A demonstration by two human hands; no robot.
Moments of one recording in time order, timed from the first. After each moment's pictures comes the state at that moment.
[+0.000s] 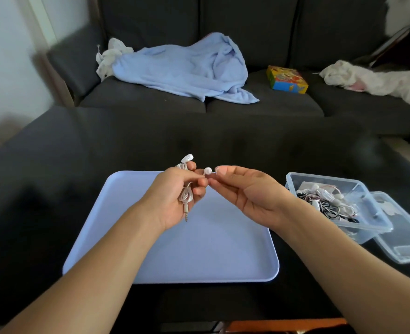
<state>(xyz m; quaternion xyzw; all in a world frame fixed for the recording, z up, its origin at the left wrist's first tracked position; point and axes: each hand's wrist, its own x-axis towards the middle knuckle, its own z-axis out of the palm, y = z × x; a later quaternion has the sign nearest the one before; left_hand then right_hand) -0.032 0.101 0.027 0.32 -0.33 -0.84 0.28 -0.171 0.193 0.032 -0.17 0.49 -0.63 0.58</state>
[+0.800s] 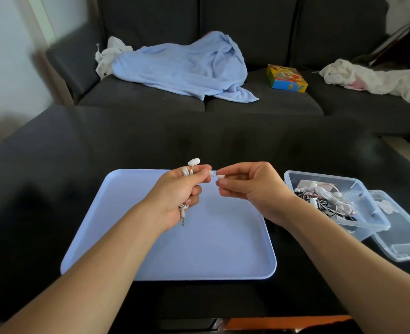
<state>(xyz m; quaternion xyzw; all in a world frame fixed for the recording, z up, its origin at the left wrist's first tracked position) -0.037 0.108 0.019 0.39 -0.49 -0.74 0.26 -0.188 0.199 0.023 -0.38 0.64 -0.54 0.39</state>
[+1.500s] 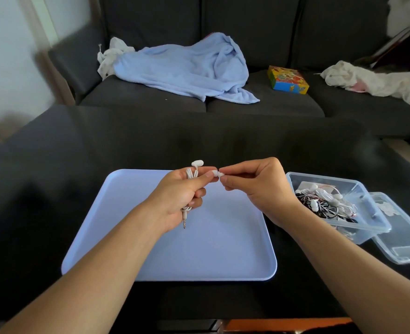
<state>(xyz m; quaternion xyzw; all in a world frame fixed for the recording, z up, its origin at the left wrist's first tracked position) -0.036 0.110 0.018 0.37 -0.51 -0.74 0.24 -0.182 0.204 0.028 -0.46 0.67 -0.52 0.24</state>
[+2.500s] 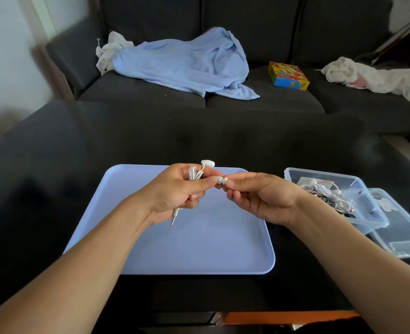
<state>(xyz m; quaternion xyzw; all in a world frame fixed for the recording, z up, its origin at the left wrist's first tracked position) -0.018 0.101 0.021 0.26 -0.64 -0.71 0.15 -0.190 0.213 0.035 -0.20 0.52 -0.54 0.63</state>
